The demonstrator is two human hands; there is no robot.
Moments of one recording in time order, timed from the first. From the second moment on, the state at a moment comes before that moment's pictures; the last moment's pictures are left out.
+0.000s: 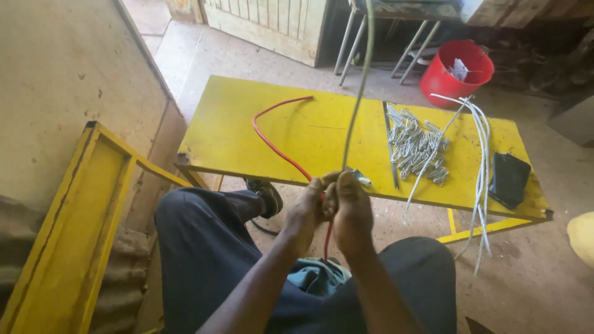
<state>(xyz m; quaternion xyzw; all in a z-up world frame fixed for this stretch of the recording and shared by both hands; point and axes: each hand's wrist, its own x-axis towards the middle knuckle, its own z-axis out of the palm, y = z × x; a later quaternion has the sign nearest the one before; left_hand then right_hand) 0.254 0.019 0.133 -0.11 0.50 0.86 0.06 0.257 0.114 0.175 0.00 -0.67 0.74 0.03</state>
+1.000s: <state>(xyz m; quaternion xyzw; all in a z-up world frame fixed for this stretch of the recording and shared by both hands) 0.219 0.044 0.101 -0.19 0.79 0.58 0.01 0.310 0.115 0.226 0.04 -0.71 0.67 0.20</state>
